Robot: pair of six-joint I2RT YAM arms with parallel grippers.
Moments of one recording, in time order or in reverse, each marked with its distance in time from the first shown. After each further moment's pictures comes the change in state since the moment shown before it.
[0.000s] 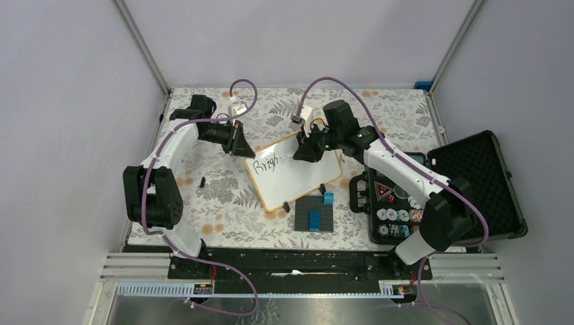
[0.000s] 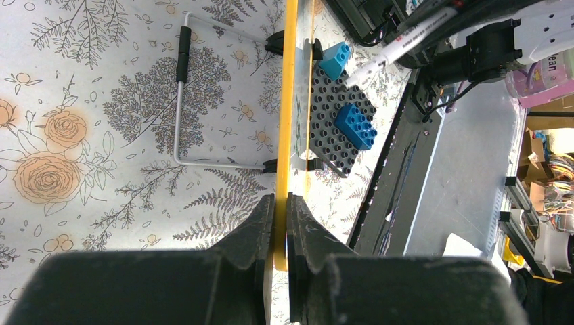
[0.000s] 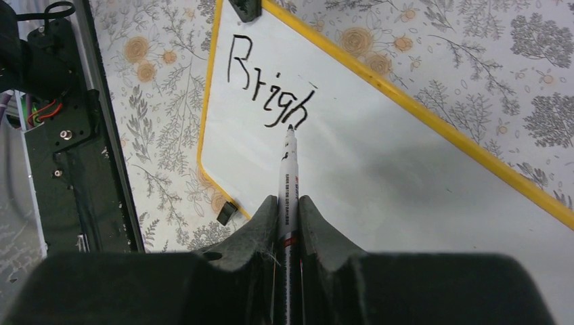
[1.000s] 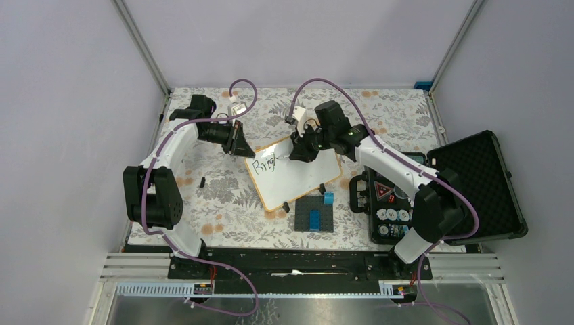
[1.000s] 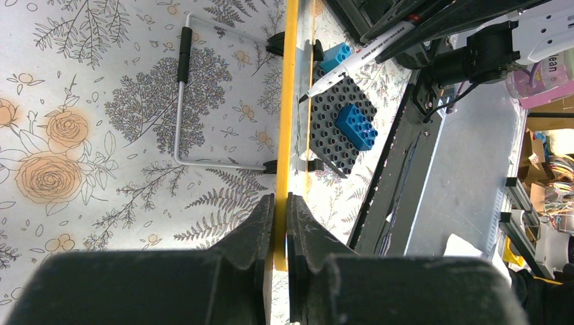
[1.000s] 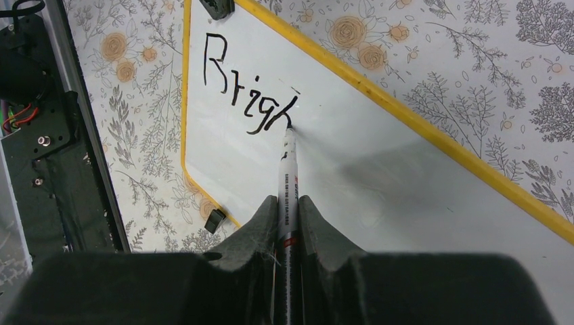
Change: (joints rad) left arm 0.002 0.000 0.000 0.001 0.001 0.000; right arm 0.013 0.080 0.042 0.005 0.052 0.009
